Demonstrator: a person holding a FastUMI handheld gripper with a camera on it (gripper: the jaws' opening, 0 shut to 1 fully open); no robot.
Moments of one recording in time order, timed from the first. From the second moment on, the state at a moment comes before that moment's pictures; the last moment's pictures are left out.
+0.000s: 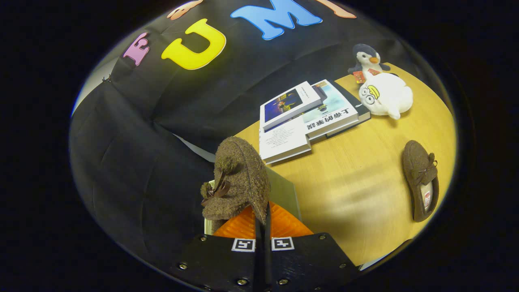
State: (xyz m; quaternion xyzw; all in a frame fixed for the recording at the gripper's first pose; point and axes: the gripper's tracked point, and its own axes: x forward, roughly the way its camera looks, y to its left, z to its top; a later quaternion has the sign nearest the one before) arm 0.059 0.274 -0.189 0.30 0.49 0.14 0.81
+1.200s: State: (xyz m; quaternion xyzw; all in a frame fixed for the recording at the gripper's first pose) arm 0.018 0.409 -0.295 0.25 0.56 0.09 0.78
